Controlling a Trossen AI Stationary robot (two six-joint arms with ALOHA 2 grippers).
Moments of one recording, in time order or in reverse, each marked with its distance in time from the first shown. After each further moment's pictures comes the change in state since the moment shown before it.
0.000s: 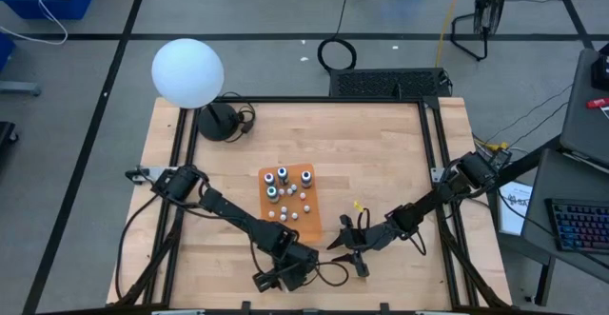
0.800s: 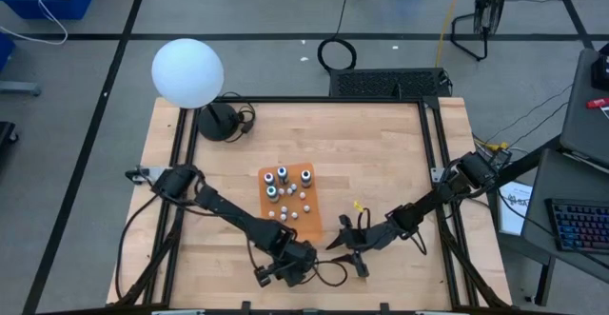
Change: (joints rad) left arm 0.000 -0.039 -0.005 -0.030 -0.149 0.071; right arm 0.000 0.000 0.000 0.025 0.002 -0.009
